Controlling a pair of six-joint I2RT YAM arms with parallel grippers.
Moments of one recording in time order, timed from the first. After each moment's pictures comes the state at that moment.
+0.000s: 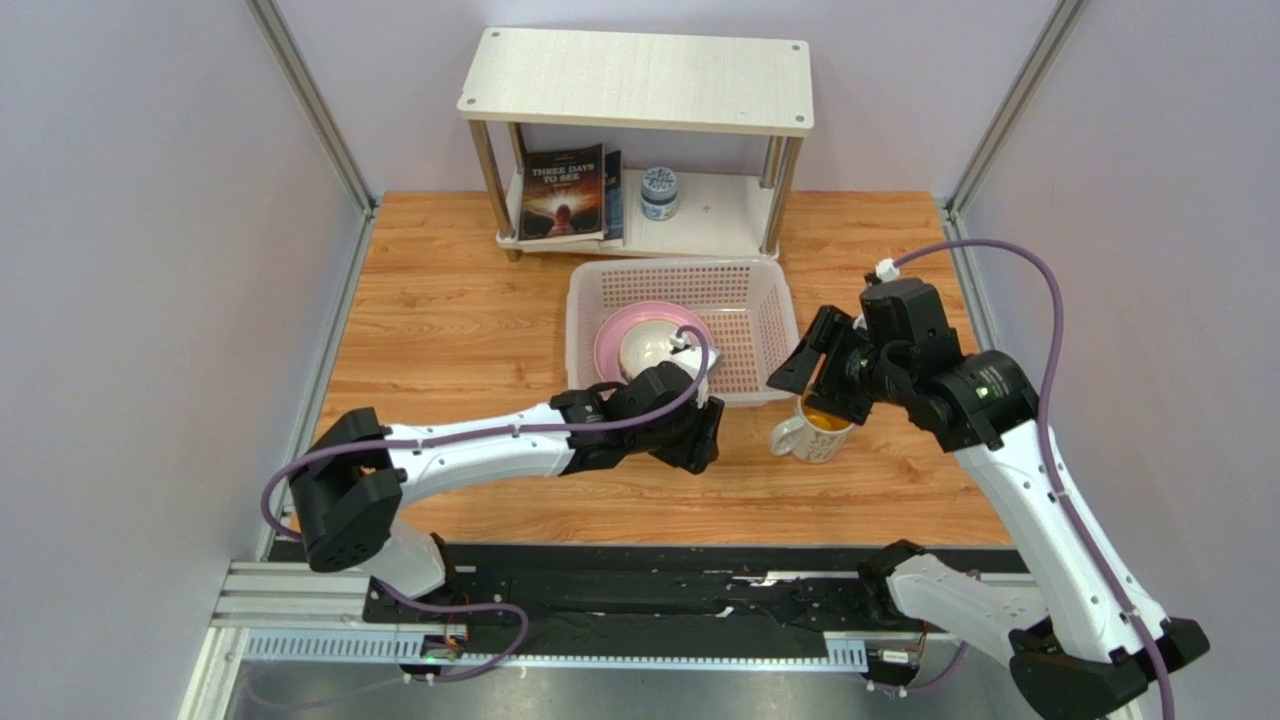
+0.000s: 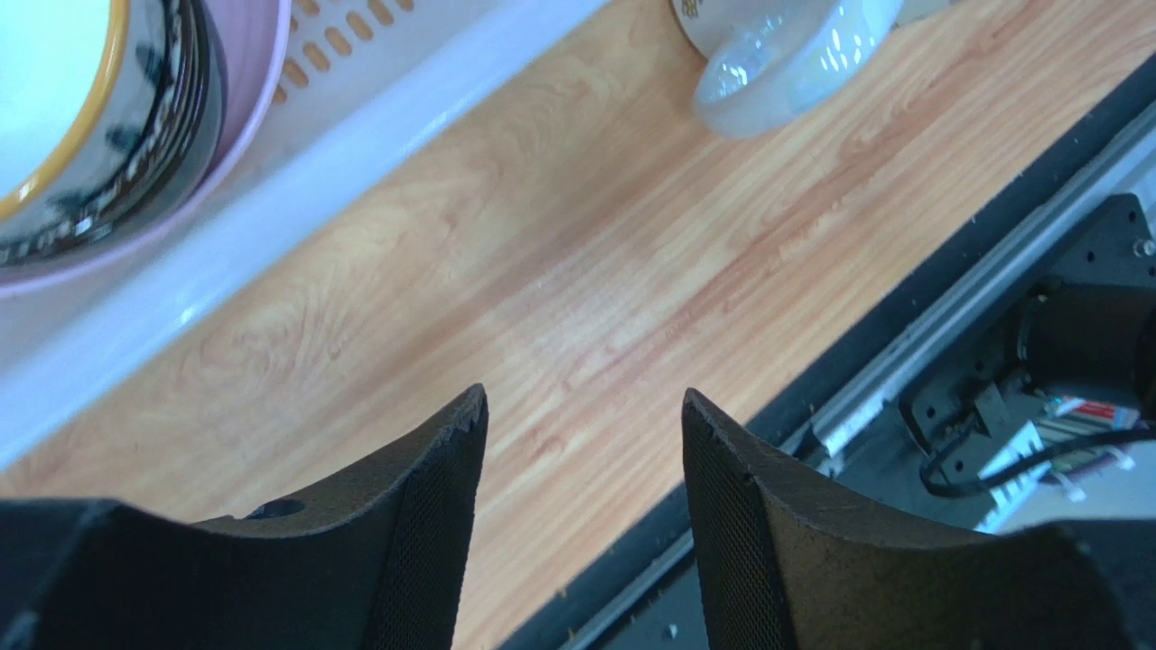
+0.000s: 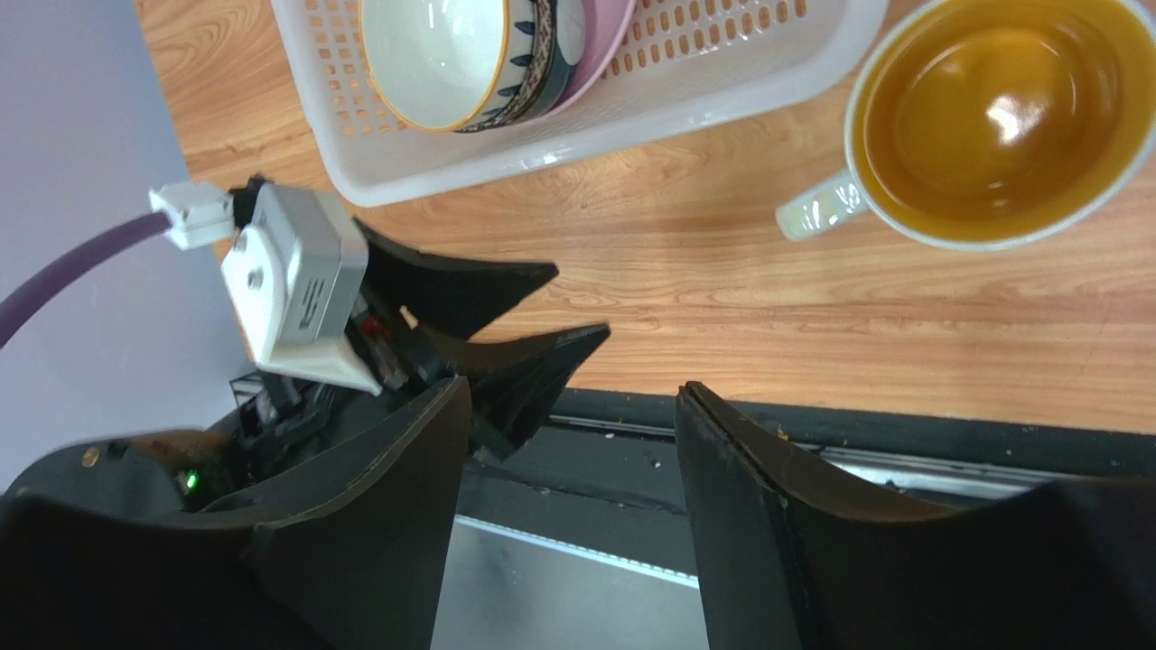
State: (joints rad) left arm -1.09 1.51 1.03 -0.26 -0.10 -0.55; right arm 0.47 1.02 1.30 -1.09 -0.07 0.82
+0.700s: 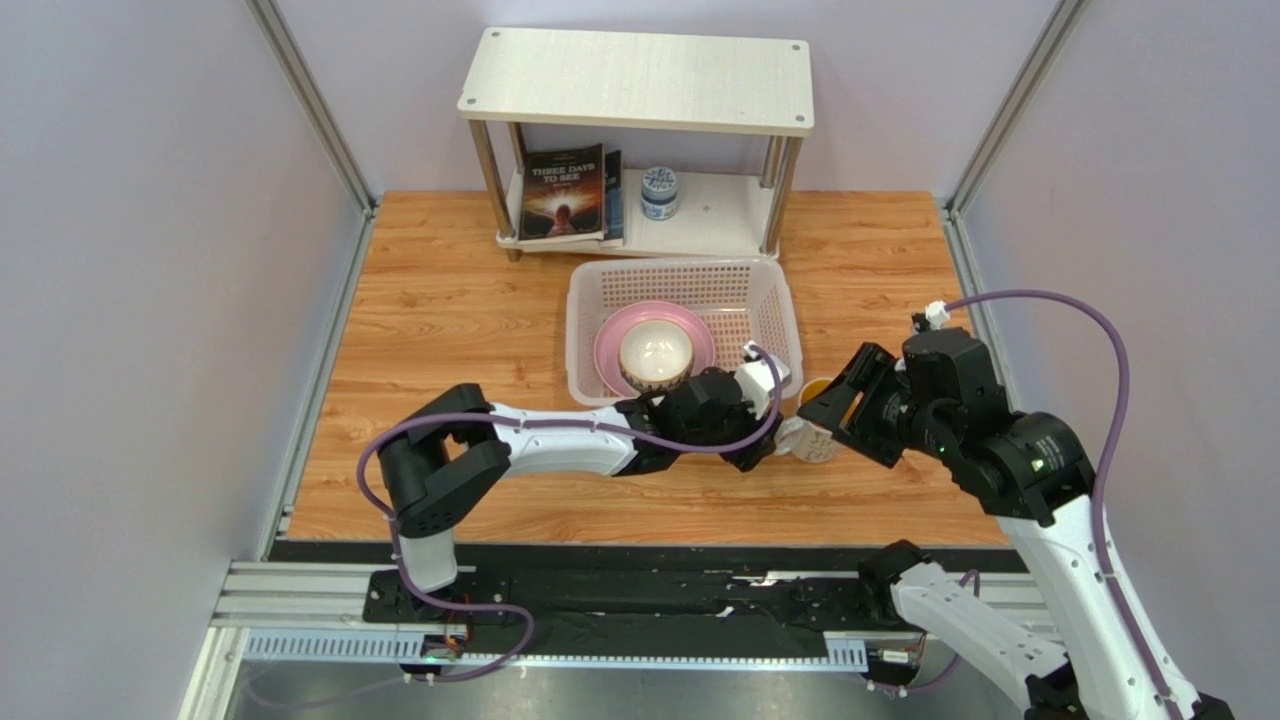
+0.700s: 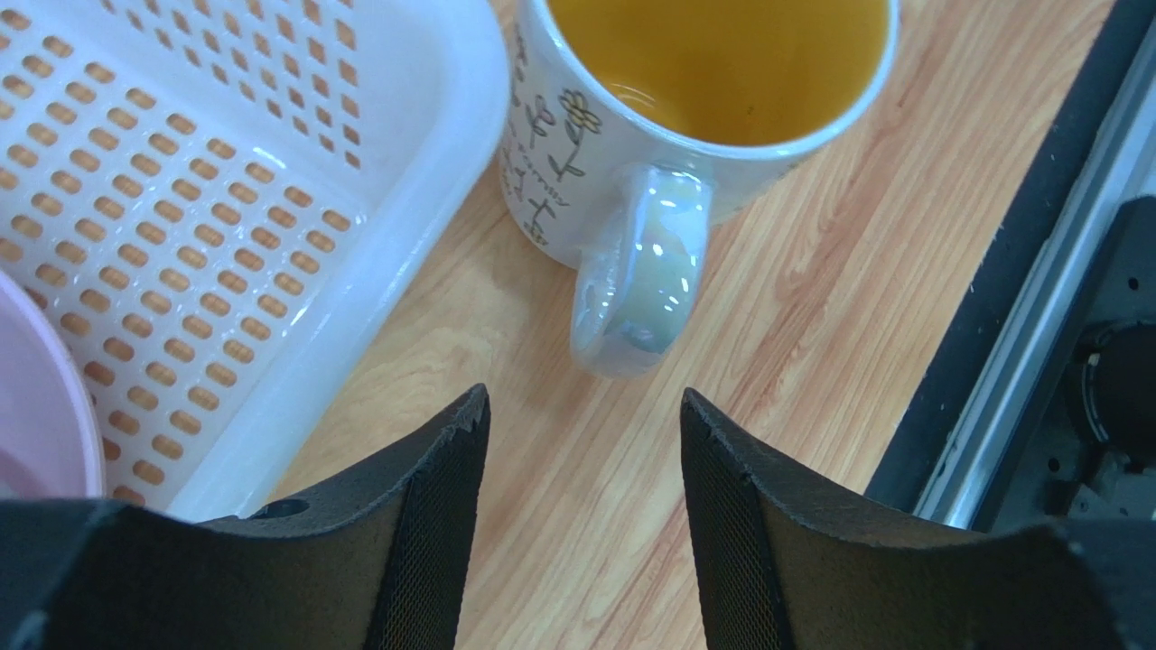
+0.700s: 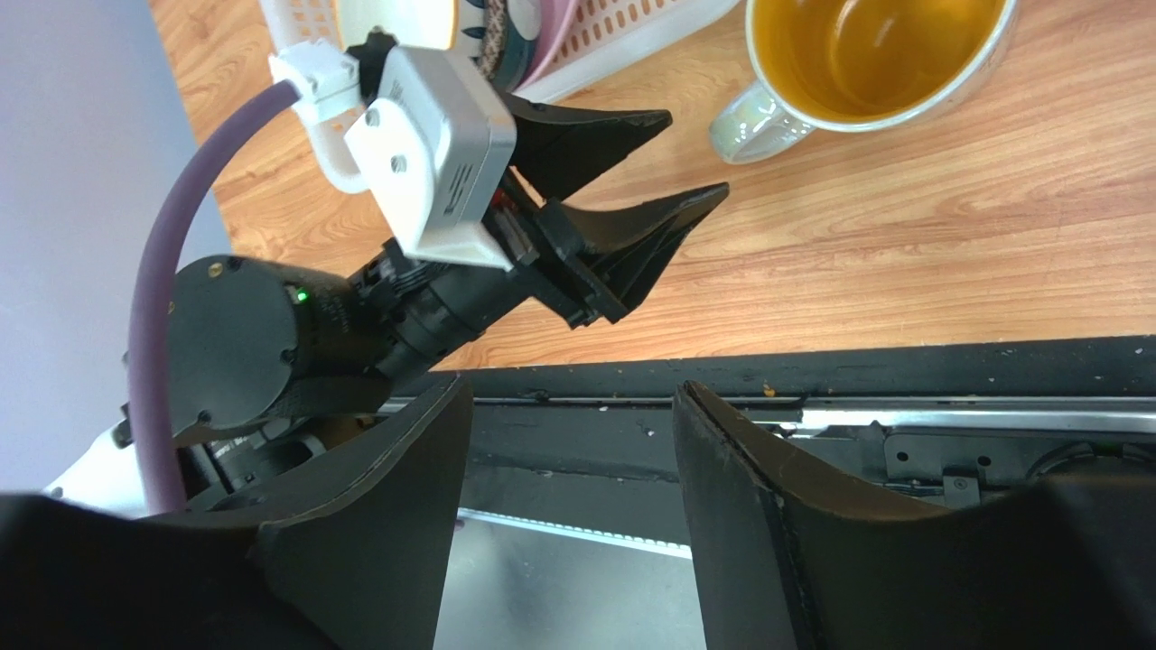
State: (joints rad) left arm -1.13 1.83 1.12 0.19 -0.02 -0.24; right arm 0.46 0.79 1.23 -1.21 -0.02 0.92
